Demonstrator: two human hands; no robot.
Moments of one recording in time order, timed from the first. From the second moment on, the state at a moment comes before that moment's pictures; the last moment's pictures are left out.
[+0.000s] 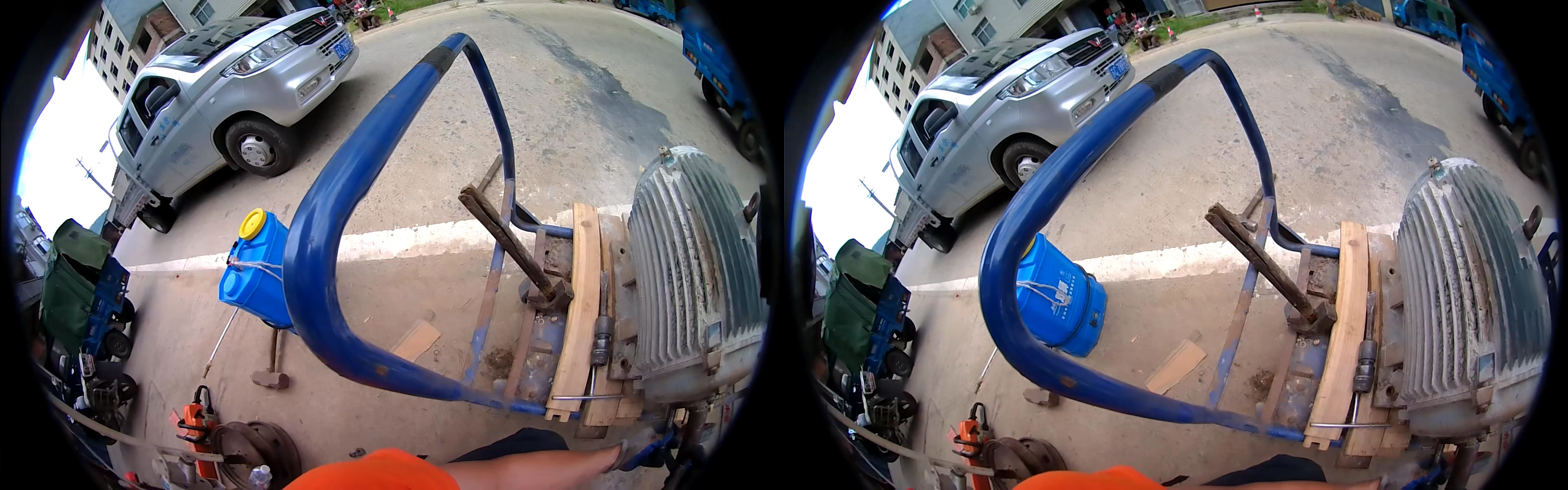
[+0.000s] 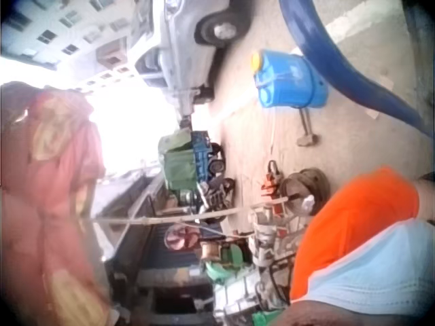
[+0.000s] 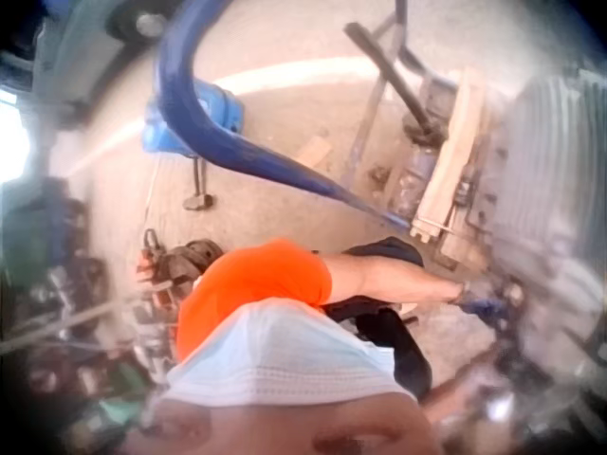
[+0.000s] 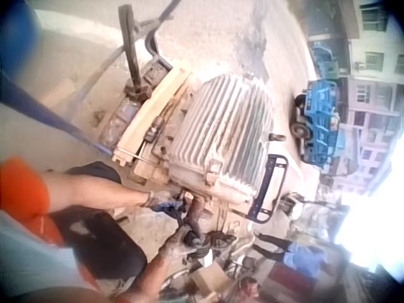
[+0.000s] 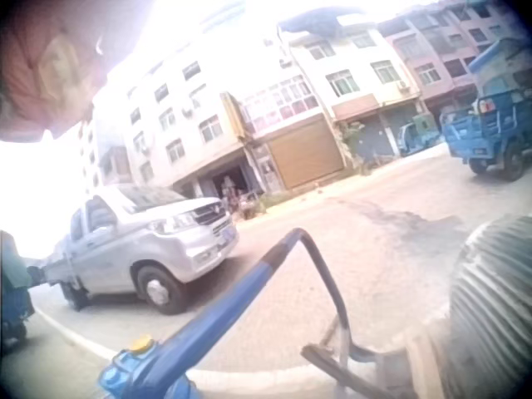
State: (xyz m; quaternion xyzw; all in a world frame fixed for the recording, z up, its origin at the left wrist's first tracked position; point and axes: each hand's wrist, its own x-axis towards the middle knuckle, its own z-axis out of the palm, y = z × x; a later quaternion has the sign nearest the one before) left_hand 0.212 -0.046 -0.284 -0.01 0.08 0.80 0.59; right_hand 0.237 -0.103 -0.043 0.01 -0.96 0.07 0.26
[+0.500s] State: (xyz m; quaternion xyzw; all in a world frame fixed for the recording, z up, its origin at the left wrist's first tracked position) left_hand 0.210 -0.071 -0.264 -0.03 0.12 0.82 0.56; right_hand 0.267 -0.066 -0.075 -0.26 -0.82 0.40 0.30
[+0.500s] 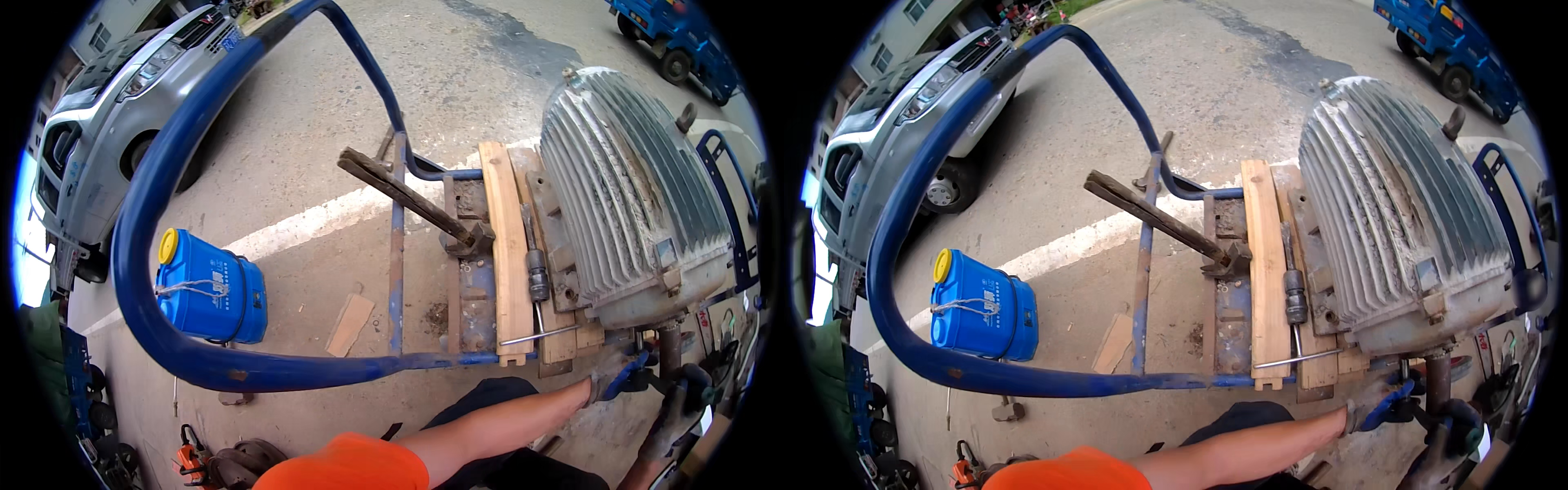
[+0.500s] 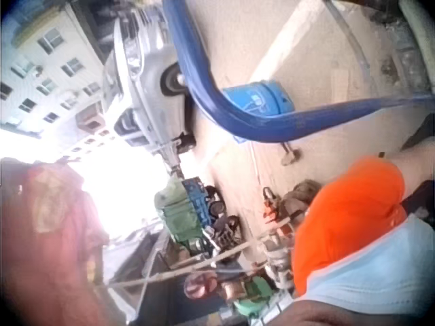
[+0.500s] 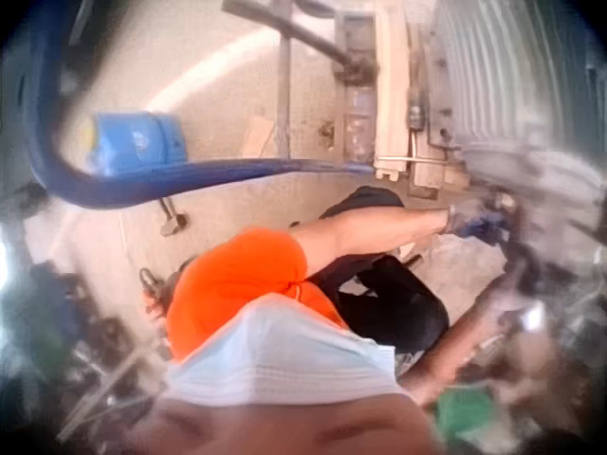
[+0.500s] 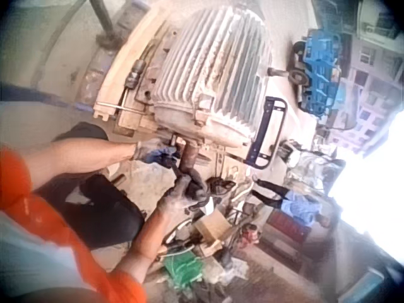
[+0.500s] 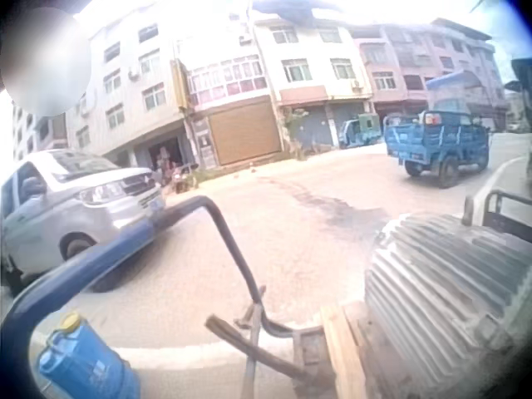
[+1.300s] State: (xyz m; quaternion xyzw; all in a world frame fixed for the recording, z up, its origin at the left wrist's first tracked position) left_hand 0.185 -0.100 -0.230 -0.01 0.07 0.81 0.59; right_hand 0.269 -0.072 -0.089 -0.12 -0.92 0.27 0.26
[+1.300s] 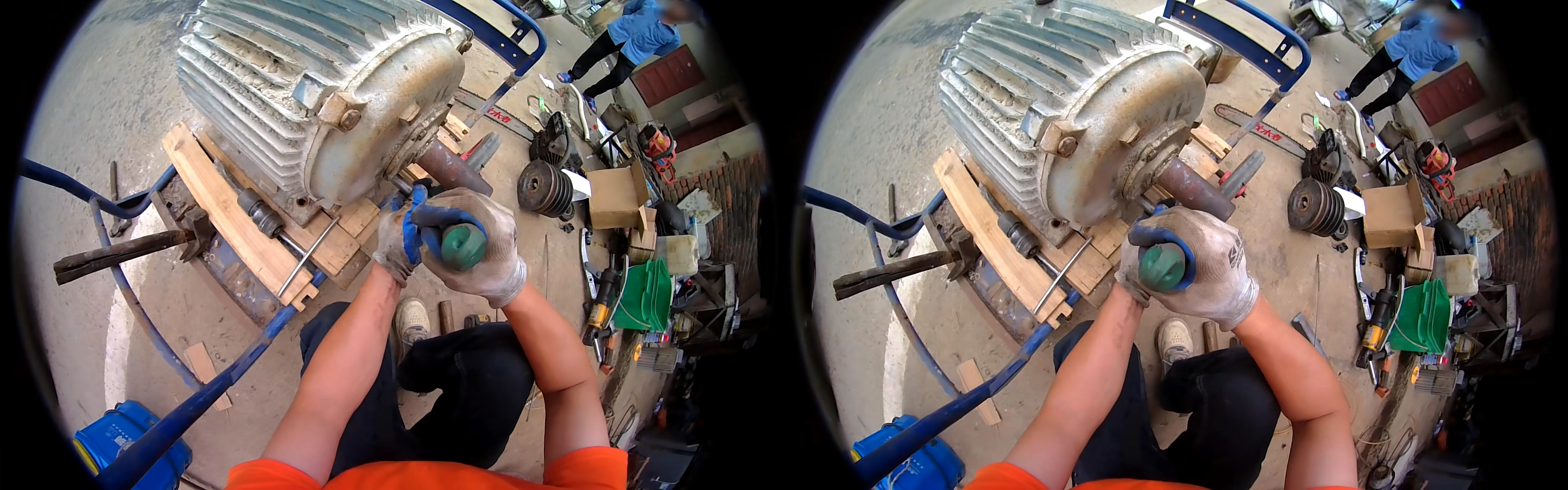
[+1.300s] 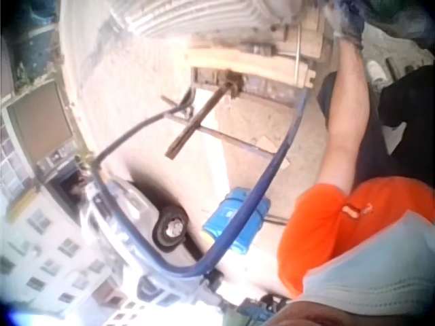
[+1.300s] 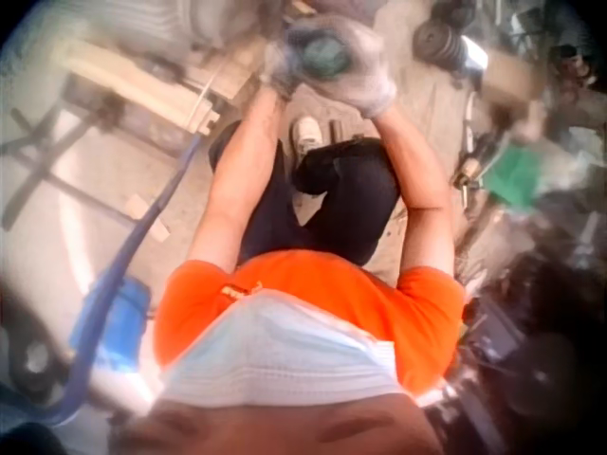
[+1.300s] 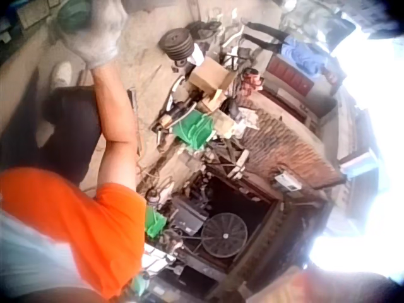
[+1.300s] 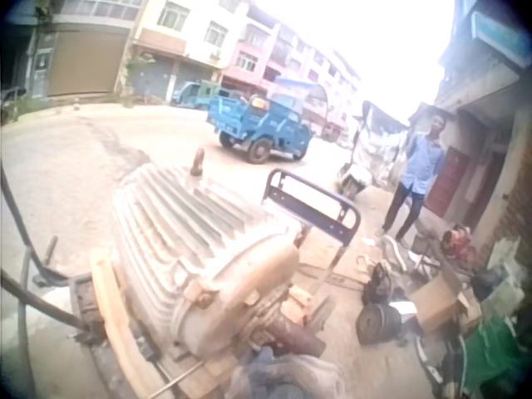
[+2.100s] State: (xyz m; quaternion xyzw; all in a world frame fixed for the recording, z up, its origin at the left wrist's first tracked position) left_hand 0.188 -0.098 -0.228 -0.02 0.18 0.80 0.57; right_hand 0.272 -0.076 -0.091 -0.01 -0.94 0.25 0.23
